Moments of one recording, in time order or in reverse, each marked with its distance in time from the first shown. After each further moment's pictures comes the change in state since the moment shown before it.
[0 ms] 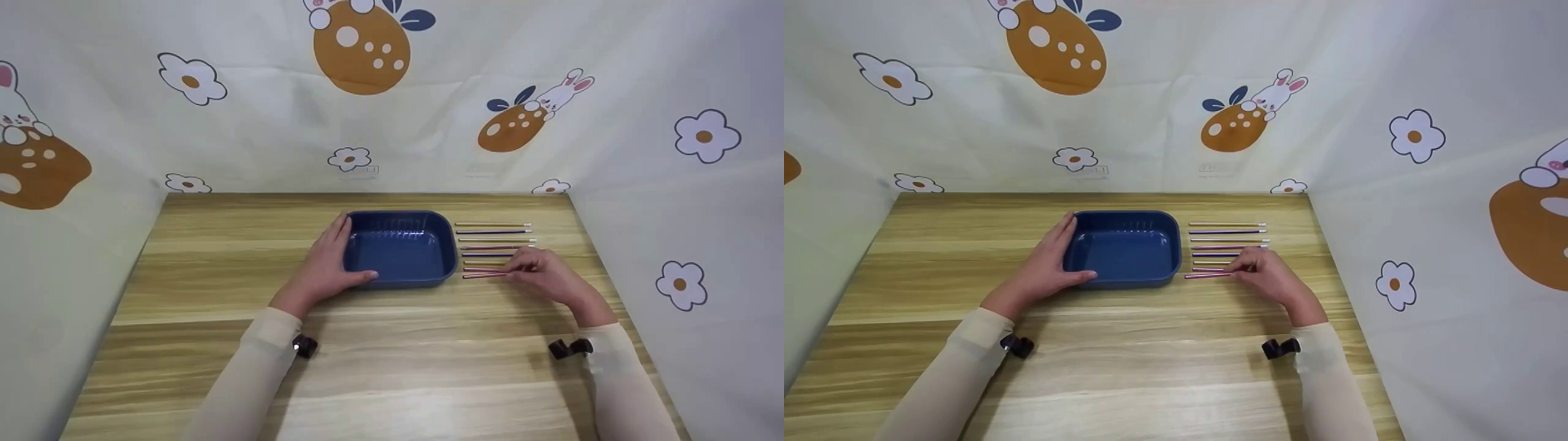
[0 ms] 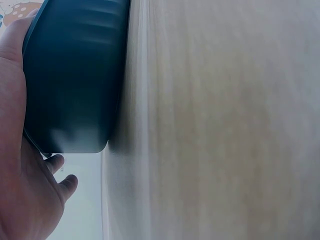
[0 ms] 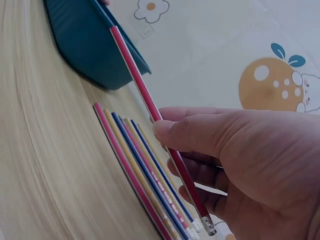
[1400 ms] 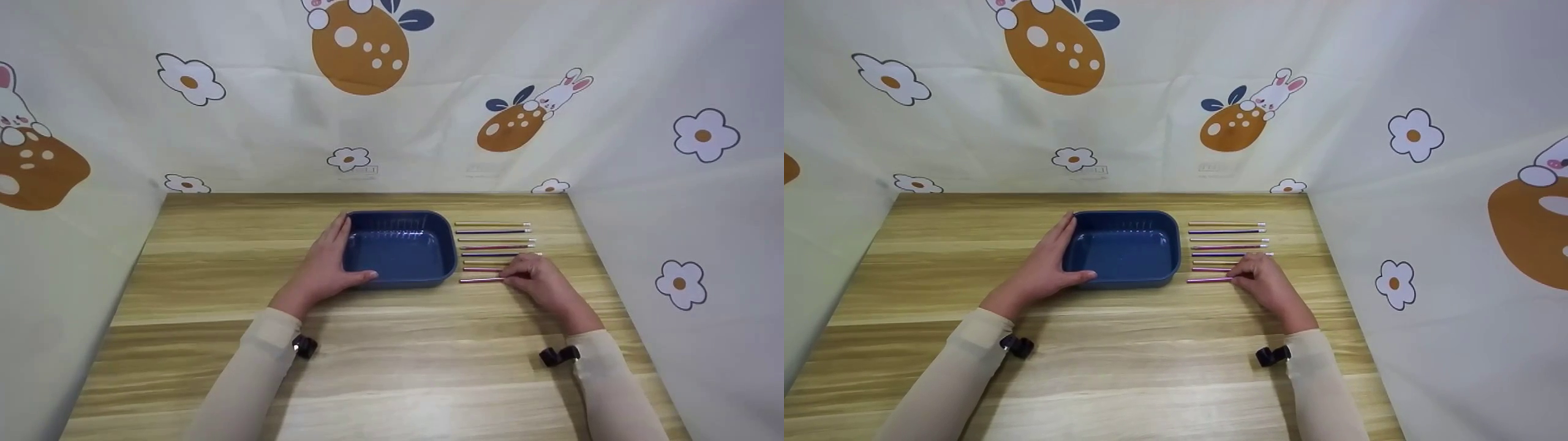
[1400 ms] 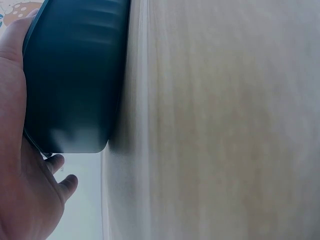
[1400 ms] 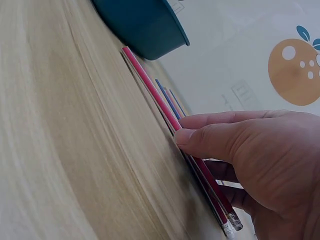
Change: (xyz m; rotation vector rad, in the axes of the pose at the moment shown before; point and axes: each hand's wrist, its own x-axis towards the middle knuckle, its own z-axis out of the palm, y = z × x) left_hand 0.001 -0.001 0.001 -0.023 0.012 -0.003; right_hand -0.005 0.027 0.023 -0.104 0.069 0.069
